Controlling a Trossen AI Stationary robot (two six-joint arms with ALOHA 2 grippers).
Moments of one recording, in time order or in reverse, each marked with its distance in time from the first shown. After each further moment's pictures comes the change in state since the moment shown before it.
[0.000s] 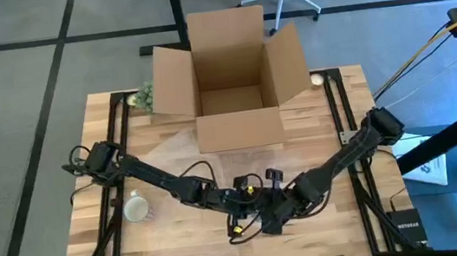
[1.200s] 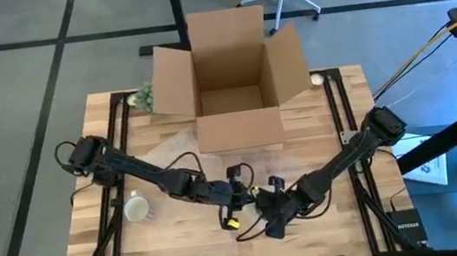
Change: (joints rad) left arm 0.014 -0.139 0.000 -0.053 -0.089 0.037; right arm 0.006 -0.026 -0.210 0.295 -0.033 0.022
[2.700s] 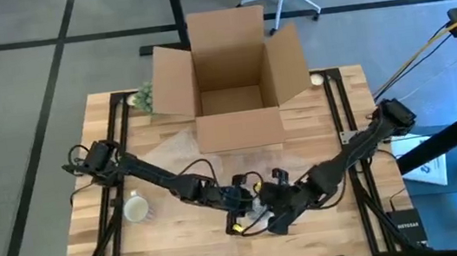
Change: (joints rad) left arm -0.008 0.128 0.000 0.027 0.100 -0.019; right arm 0.036 -0.160 0.112 -0.212 0.061 0.031
